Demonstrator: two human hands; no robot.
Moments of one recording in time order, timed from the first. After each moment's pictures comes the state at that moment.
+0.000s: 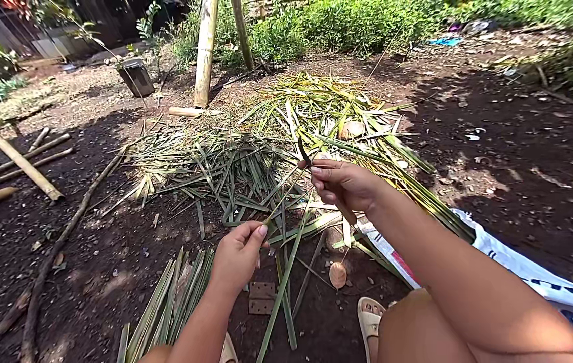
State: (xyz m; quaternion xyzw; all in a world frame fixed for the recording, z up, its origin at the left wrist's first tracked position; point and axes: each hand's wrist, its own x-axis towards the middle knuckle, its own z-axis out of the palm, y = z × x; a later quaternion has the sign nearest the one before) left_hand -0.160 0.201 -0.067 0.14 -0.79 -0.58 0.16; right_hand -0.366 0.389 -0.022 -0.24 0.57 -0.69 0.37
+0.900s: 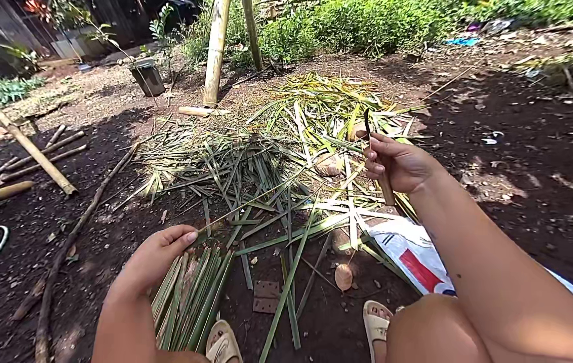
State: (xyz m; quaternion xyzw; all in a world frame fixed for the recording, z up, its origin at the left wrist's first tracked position) left_hand -0.094 0.071 -0.042 0.20 -0.89 -0.41 0.07; right_hand -0.420 0.441 -0.026 -0.18 0.53 -0.79 0.26
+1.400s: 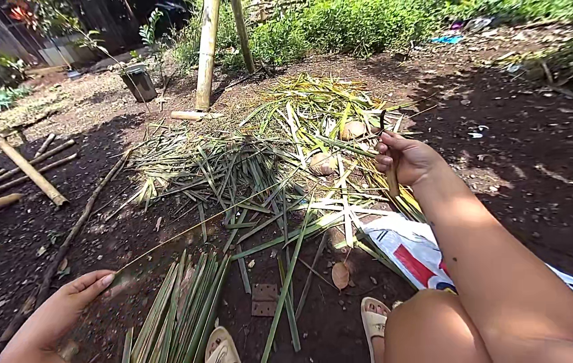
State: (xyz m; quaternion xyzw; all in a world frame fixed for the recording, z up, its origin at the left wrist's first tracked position) left_hand 0.003 -0.039 -0.086 0.37 -0.82 -0.42 0.10; right_hand -0.462 0.472 -0.047 -0.07 0.52 -0.83 0.18
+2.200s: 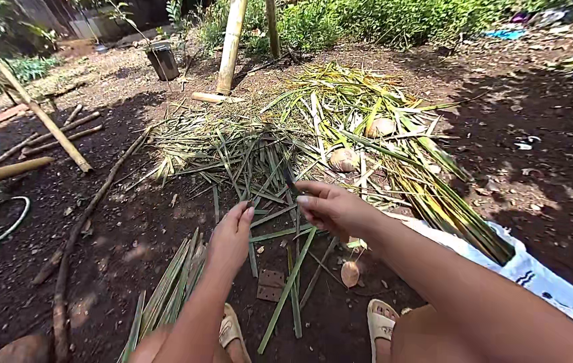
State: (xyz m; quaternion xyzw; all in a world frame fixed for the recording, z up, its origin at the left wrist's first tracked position) left_hand -0.141 0.165 -0.063 0.27 -0.86 -0.41 0.13; right_hand -0.308 0.345 -0.049 -0.36 0.61 -0.59 0.39
